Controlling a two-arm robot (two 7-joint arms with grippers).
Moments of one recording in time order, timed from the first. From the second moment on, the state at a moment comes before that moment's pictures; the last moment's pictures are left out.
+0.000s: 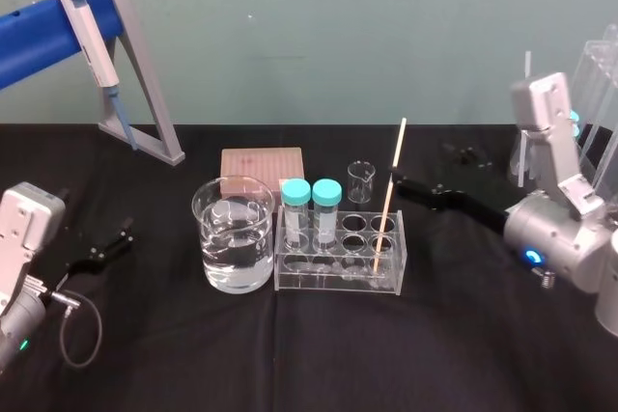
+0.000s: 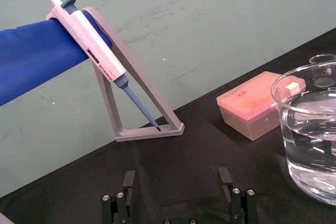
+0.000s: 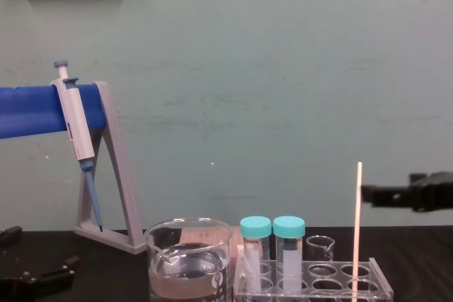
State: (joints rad) left arm -0.20 0.60 0.45 -1.41 -0.25 -0.12 0.03; right arm 0.28 0.43 -0.26 -1.54 0.37 0.30 0.29
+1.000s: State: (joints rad) left arm -0.20 0.60 0.45 -1.41 -0.25 -0.12 0.03; right arm 0.22 0.26 -0.18 -1.36 0.22 0.18 0.03
